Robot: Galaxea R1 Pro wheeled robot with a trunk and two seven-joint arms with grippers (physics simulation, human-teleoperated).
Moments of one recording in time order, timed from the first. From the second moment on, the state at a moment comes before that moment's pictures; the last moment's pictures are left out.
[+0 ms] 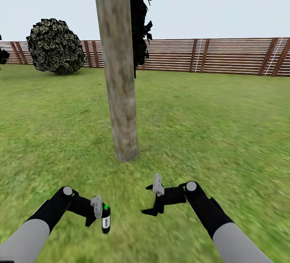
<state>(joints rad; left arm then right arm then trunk) -0.68 0.18 -0.04 -0.60 -0.64 -0.05 -1.29 -0.63 0.00 0.29 -0.87 0.32 0.01 1.10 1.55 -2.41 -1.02</state>
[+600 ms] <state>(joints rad) -0.68 0.13 0.14 -0.50 -0.58 0.05 -0.79 -0.61 -0.07 -0.01 -0.24 0.31 -0.42 0.22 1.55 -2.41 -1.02</state>
